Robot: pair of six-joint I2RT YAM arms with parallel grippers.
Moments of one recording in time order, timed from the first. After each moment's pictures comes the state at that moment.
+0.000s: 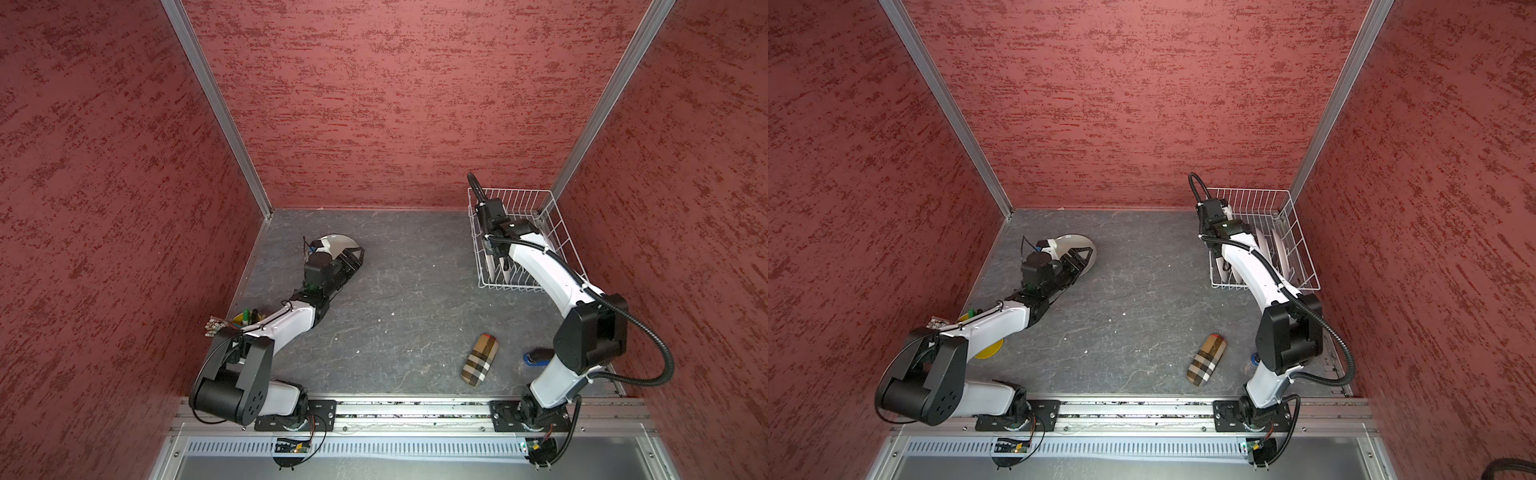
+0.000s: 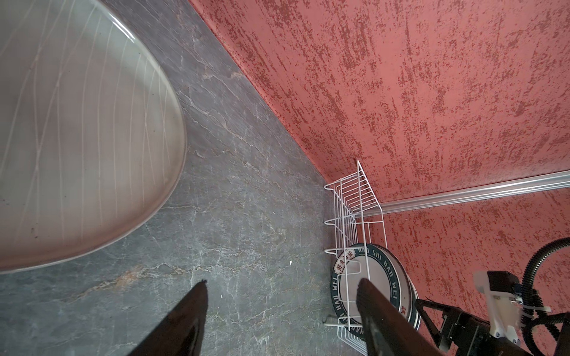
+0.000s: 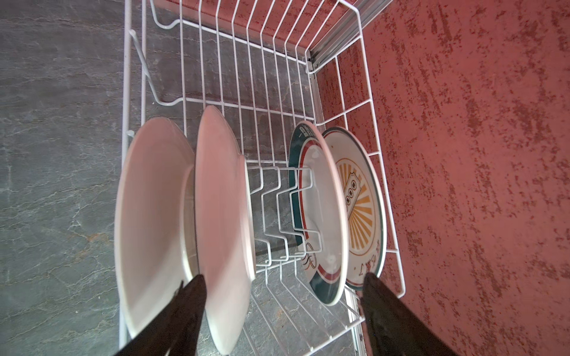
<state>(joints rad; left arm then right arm) -0.25 1.39 0.62 0.43 0.19 -1.04 0.29 1.70 1.54 -0.87 0.70 0.09</state>
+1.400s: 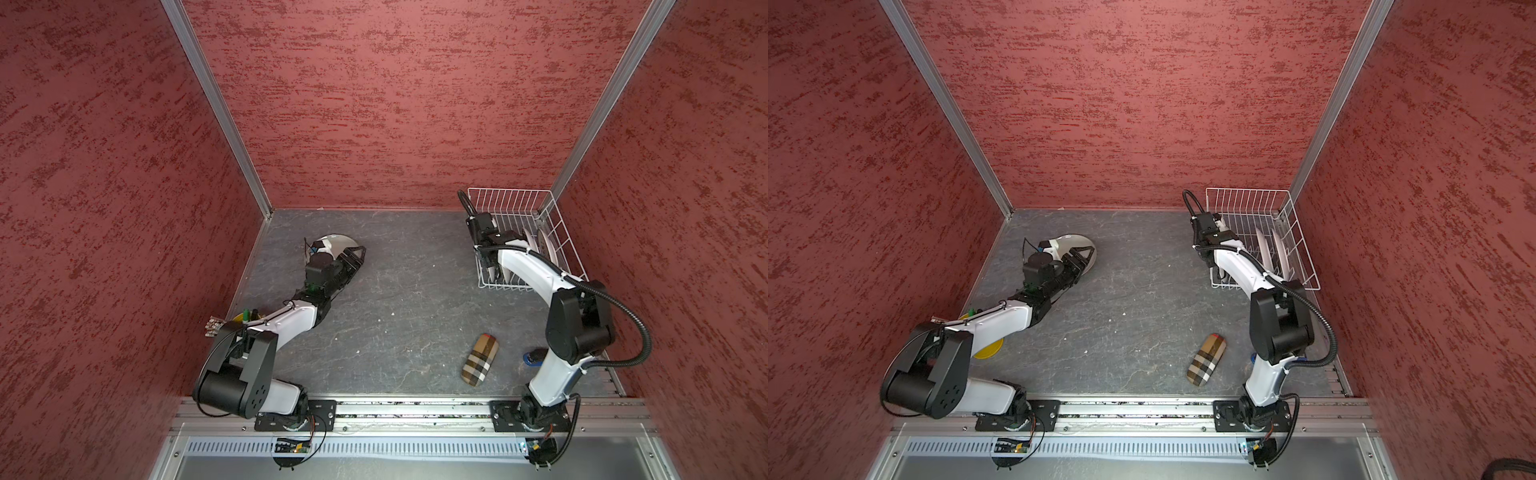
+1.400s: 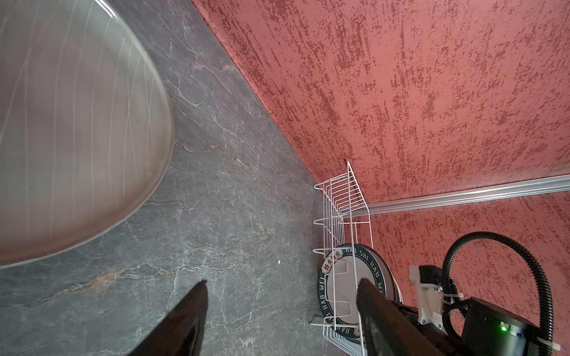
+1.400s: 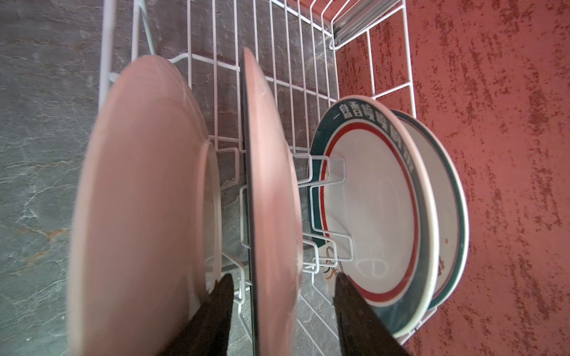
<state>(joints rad) -0.26 1.42 0.62 0.50 0.21 -1.10 0.29 1.78 1.41 -0.73 0.73 0.06</state>
